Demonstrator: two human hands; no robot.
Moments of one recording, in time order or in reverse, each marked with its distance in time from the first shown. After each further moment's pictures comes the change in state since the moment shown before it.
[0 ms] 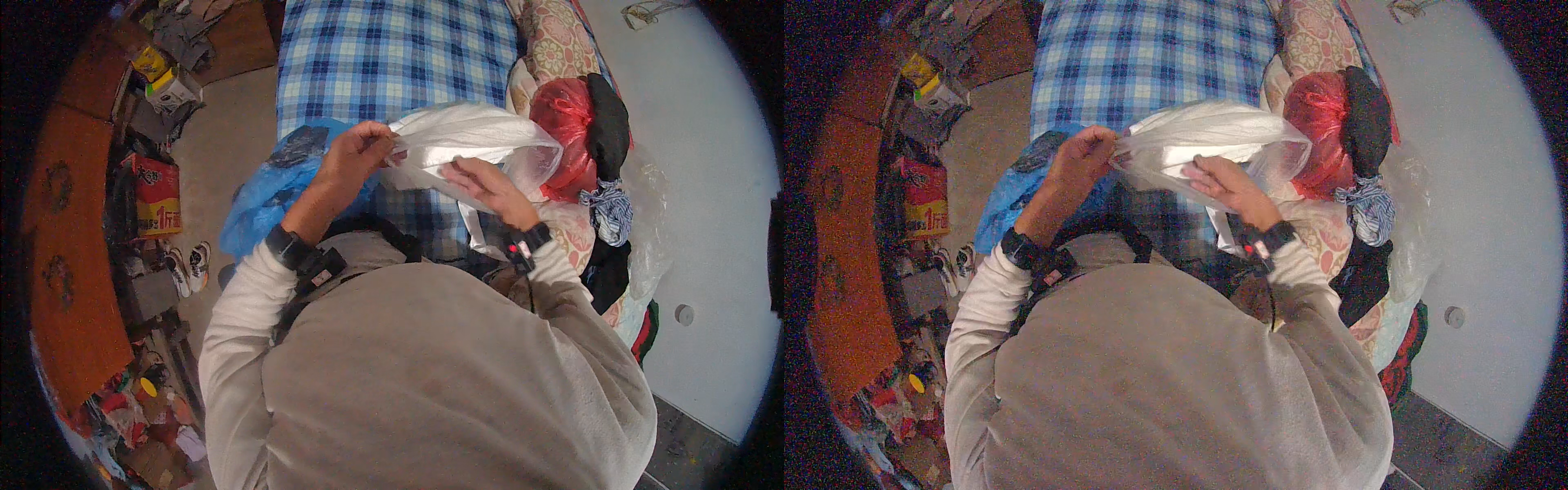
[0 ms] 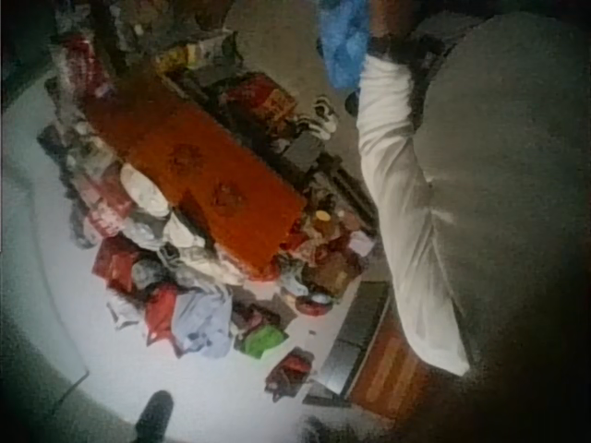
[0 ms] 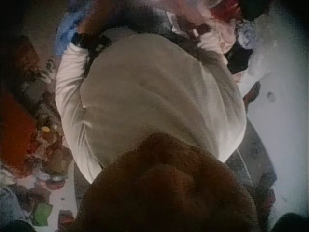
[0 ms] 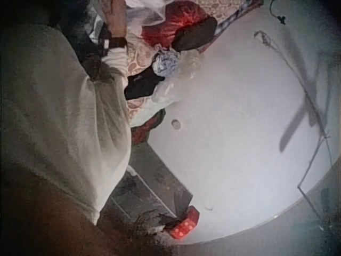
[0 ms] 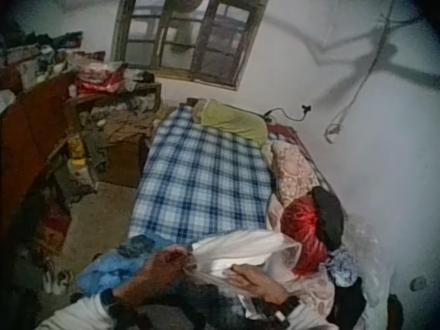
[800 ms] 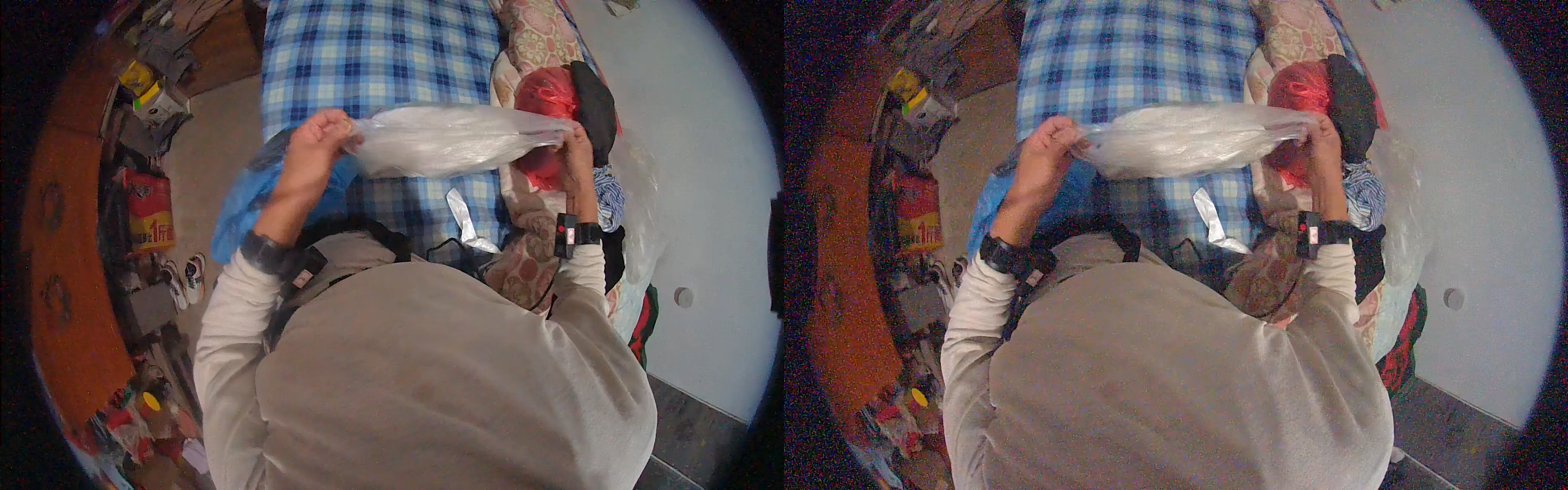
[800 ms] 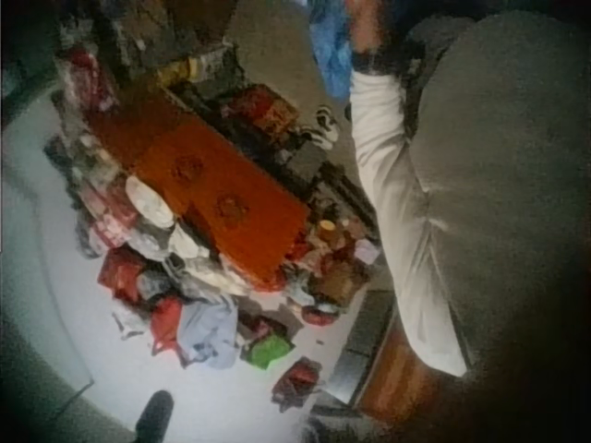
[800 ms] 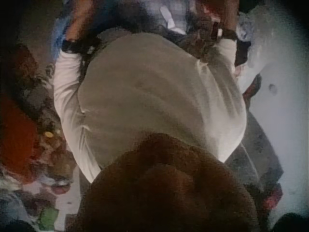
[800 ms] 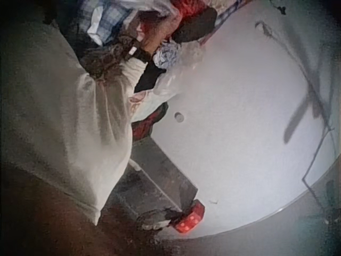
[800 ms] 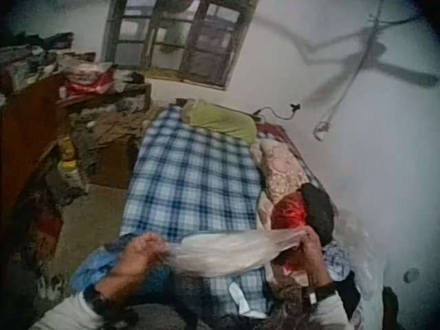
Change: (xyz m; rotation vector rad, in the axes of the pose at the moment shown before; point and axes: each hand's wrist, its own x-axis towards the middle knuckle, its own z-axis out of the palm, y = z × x) left_hand 0.007 0.008 -0.025 -0.081 0.037 0.174; right_hand -0.089 -0.109 -0.098 -0.185 0.335 -0.771
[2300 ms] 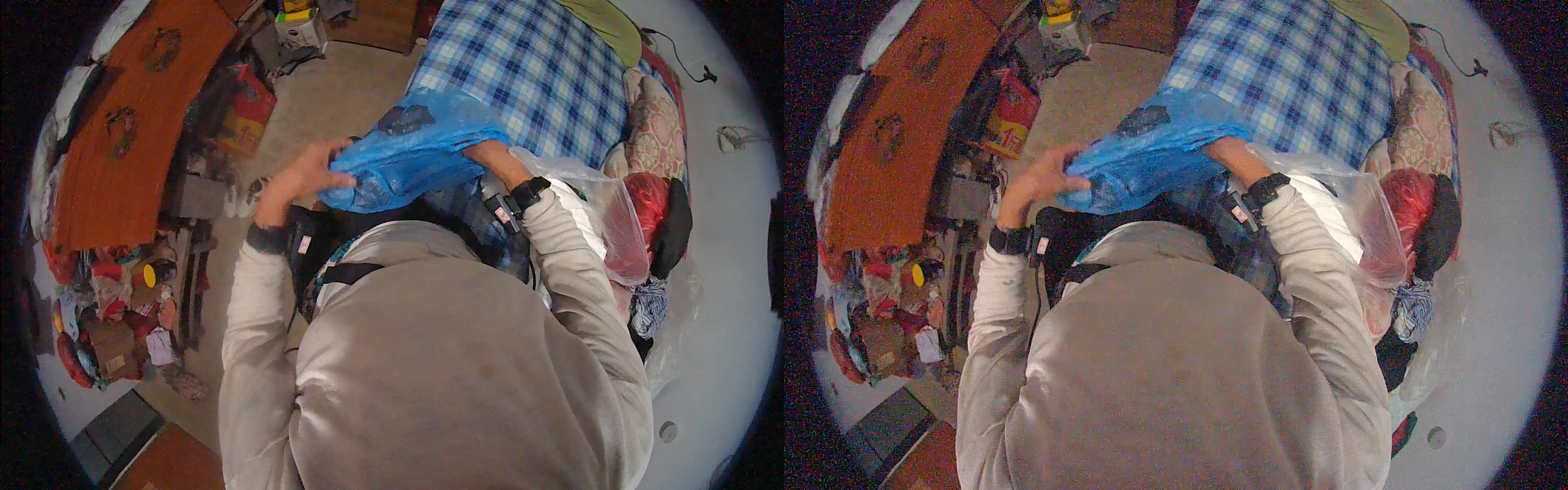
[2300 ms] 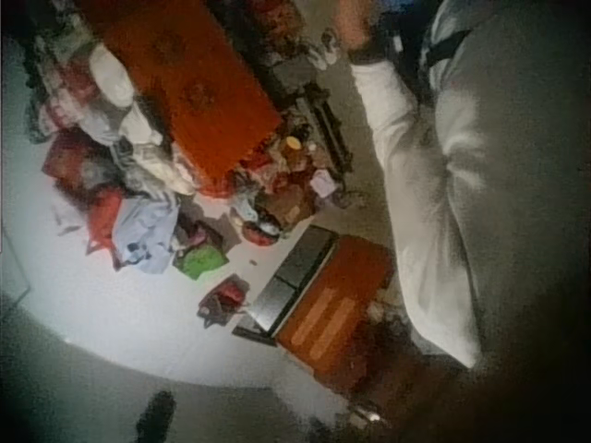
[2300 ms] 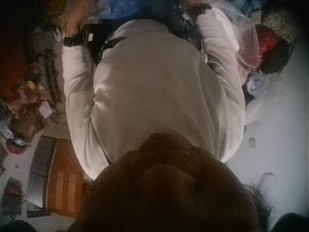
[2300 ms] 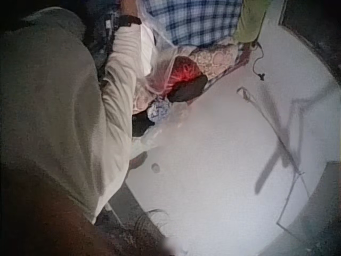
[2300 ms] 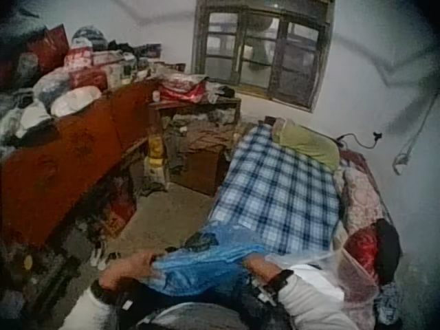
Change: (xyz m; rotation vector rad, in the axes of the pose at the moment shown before) left_hand -0.148 0.059 -0.148 0.958 0.170 -0.214; right_hand 0.005 0.090 0.365 -1.334 -1.179 -0.320
